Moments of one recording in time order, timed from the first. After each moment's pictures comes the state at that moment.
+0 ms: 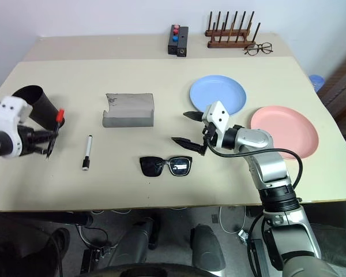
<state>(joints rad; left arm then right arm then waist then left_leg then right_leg) -0.33 1.01 0.34 -0.17 -0.54 1.09 -0.59 -0.47 -0.48 0.07 -0.03 0.34 0.29 0.97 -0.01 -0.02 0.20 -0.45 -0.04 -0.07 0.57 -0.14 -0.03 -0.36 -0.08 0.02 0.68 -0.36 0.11</state>
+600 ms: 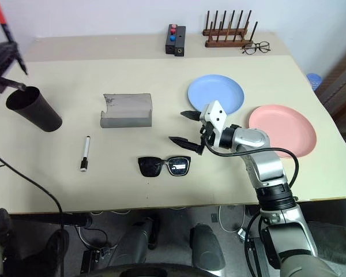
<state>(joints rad) -0.57 0.81 0.53 0.15 -0.45 0.28 -0.55 -0.50 -0.45 0.07 -0.02 0.37 0.30 0.96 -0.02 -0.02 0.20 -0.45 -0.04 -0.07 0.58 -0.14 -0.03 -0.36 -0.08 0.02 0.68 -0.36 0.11</state>
